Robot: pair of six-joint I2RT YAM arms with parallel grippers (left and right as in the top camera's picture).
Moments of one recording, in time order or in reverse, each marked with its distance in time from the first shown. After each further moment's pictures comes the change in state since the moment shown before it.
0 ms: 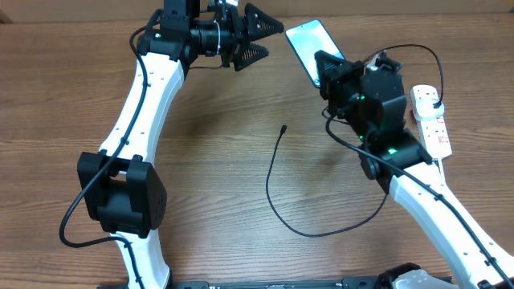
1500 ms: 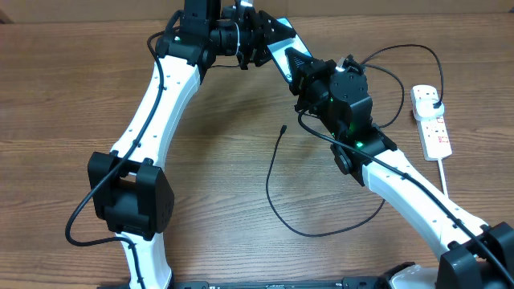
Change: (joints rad) left arm -0.074 0.000 0.000 0.039 -0.110 -0.201; right arm 0.087 0.158 0.000 0.215 -0.023 0.233
